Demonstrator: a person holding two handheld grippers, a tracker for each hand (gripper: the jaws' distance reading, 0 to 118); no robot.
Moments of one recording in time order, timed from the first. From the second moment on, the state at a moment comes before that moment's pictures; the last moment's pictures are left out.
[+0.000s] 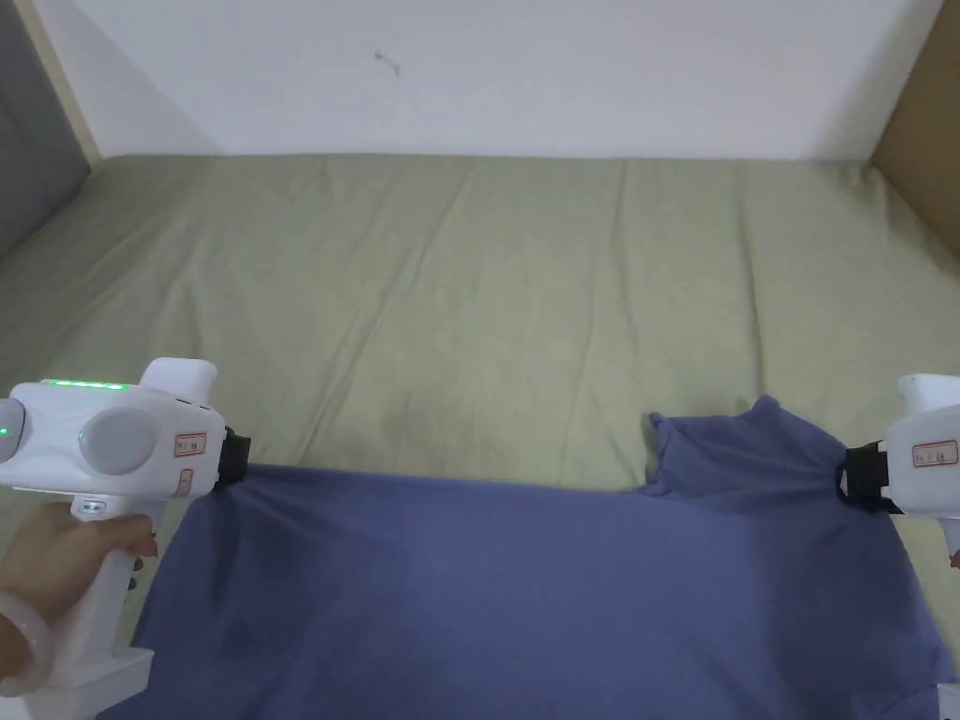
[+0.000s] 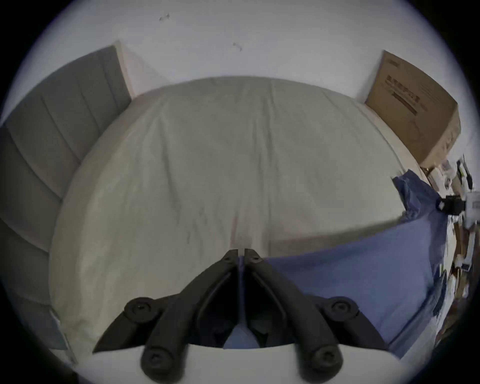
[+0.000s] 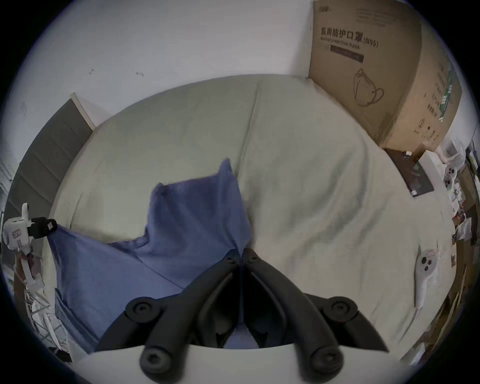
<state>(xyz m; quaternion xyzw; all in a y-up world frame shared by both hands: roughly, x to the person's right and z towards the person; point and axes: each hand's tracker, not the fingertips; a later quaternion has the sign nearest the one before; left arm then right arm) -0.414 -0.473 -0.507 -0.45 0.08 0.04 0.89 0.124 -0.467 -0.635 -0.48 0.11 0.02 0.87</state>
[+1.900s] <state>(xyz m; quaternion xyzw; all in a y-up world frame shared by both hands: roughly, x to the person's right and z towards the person) -0.469 -0.569 -0.208 -0.36 0.06 0.47 0.80 -0.046 -0.490 -0.365 -0.45 0.29 0.04 0.85</state>
